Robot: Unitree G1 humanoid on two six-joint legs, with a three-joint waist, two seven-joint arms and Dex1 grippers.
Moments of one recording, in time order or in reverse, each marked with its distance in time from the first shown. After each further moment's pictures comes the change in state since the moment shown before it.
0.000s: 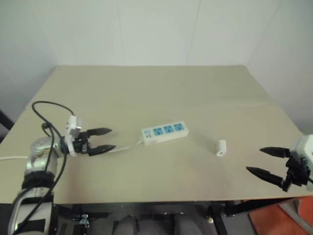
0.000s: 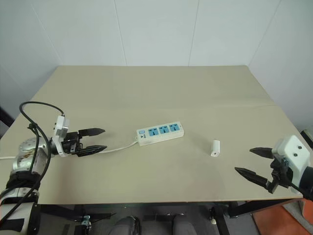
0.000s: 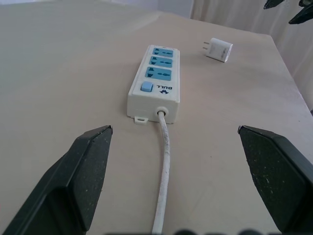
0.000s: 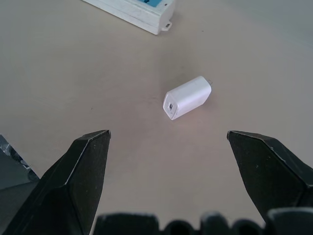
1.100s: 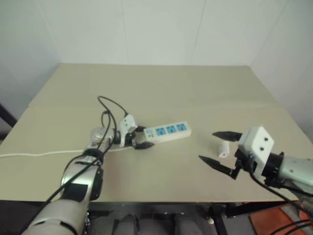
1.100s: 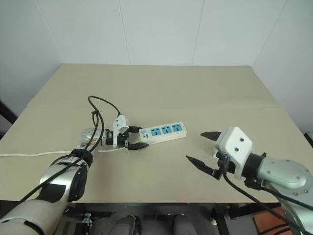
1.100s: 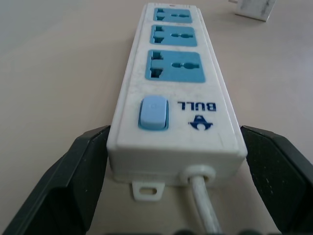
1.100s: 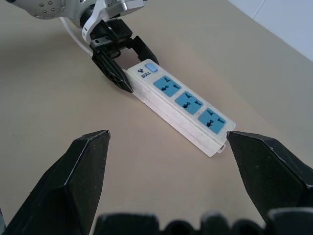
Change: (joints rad) left arm -0.427 -0.370 -0.106 0.670 0.418 -0.408 0.287; right arm -0.236 0.042 0.359 -0.360 0.094 0.098 -0.383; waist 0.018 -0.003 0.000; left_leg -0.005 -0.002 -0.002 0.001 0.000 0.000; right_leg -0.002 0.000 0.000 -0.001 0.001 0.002
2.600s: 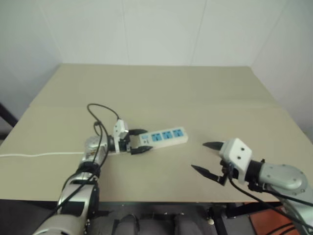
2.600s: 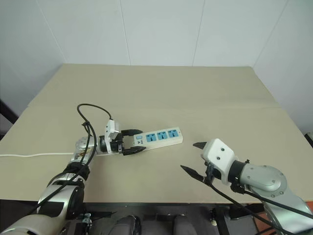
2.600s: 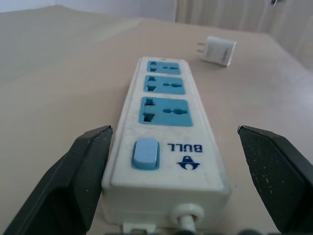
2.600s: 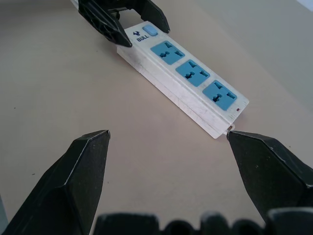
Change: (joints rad) left arm 0.207 0.017 0.080 -0.280 -0.220 0.088 -0.207; right arm 0.001 0.023 0.208 0.070 -0.167 -0.083 -0.012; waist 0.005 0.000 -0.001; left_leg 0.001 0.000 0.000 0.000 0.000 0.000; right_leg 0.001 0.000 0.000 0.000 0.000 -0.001
